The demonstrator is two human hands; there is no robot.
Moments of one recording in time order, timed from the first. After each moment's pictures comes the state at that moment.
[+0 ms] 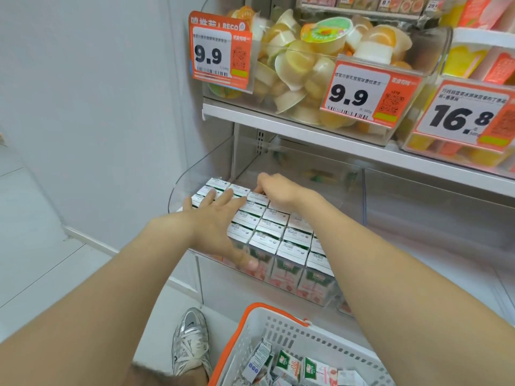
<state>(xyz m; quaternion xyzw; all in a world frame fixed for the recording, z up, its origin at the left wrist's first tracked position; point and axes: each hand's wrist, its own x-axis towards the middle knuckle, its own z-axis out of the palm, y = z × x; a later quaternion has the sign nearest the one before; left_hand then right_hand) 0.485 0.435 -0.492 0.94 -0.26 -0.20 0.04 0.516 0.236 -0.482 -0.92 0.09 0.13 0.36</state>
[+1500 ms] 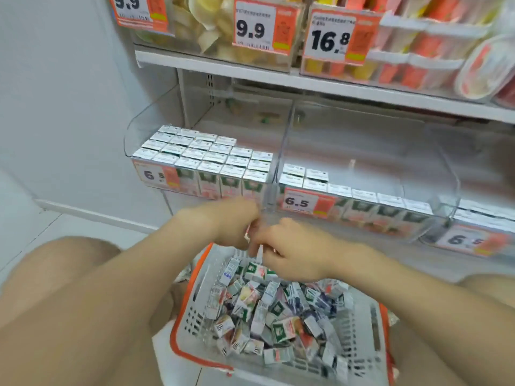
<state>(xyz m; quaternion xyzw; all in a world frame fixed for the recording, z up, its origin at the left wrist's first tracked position) 0.329 0.347 -0.512 0.86 -0.48 -0.18 0.02 0.208 0.205 -0.492 -0.96 -0.15 0.15 0.16</state>
